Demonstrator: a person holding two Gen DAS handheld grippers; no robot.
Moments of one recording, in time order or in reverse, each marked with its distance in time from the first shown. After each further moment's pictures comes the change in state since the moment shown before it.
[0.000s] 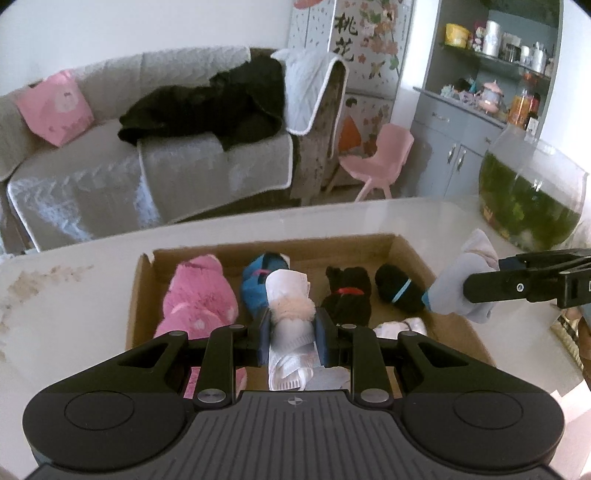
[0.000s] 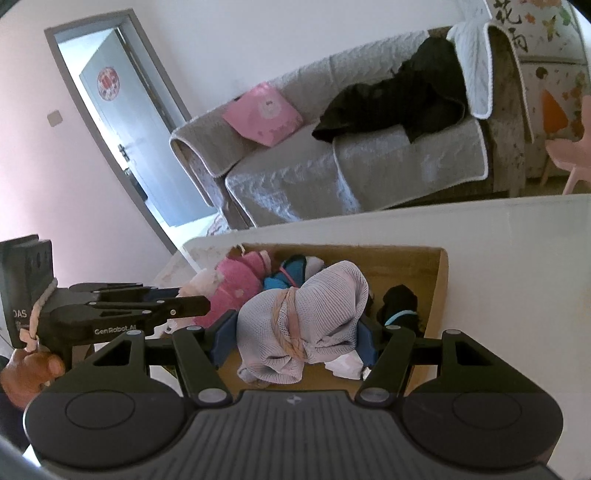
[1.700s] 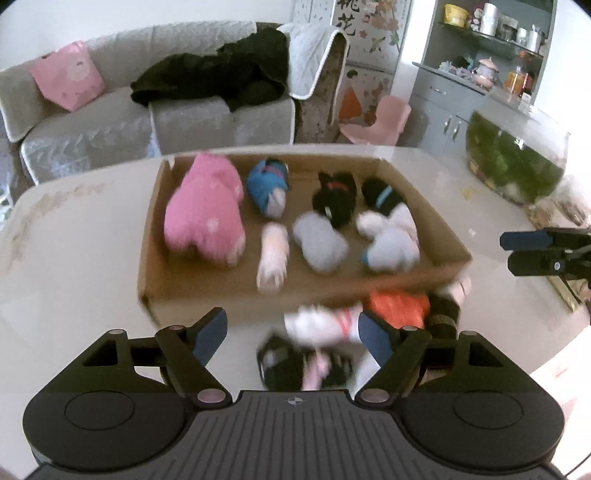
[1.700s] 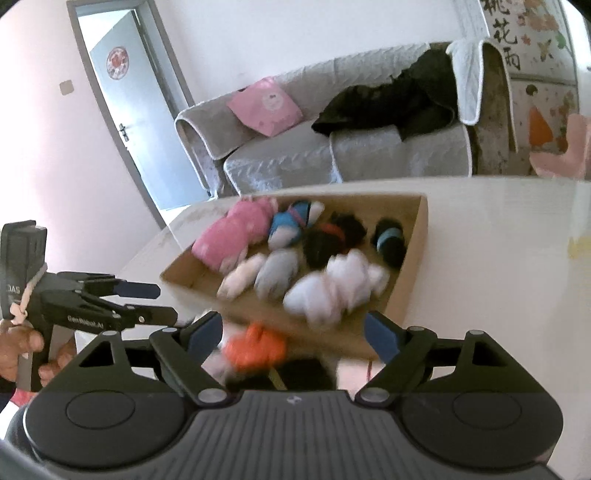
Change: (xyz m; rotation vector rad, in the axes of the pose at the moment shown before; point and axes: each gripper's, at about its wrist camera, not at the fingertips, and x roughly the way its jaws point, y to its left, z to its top) left arm -0.067 -0.014 -0.099 -0.028 0.076 0.007; right arm -0.061 0.014 -0.067 -0.072 0.004 -0.049
